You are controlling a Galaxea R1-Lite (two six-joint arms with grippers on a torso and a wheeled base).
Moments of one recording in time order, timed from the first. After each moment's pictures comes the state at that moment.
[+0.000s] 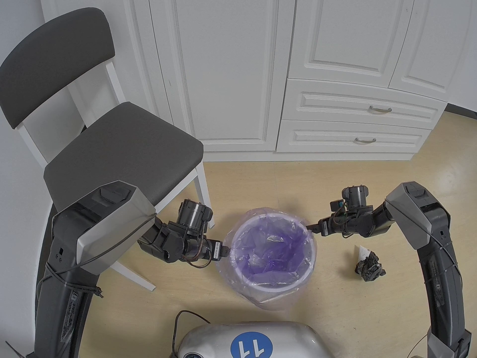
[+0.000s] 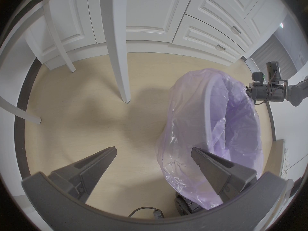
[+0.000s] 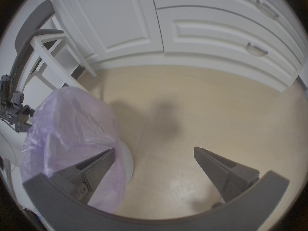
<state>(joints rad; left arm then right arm) -0.44 2.56 -1.38 -0.33 0.00 -0.19 0.12 2.73 -1.67 -0.40 0.23 -0.13</state>
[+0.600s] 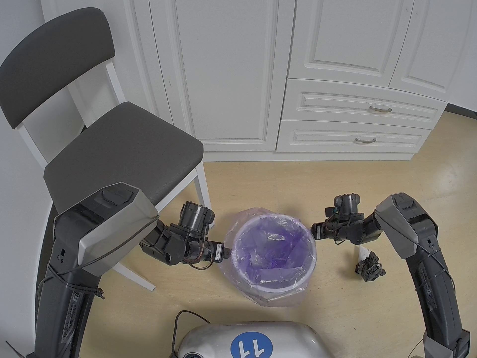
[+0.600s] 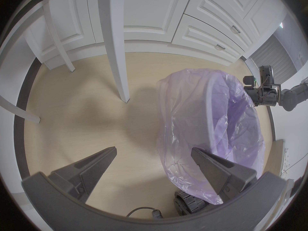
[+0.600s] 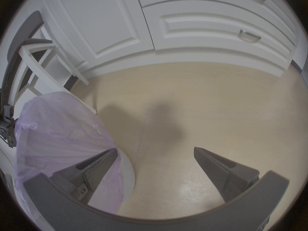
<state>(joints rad) -0.45 2.56 -1.37 -0.35 0.01 -0.19 0.14 2.86 -1.79 -0.42 0.20 0.00</state>
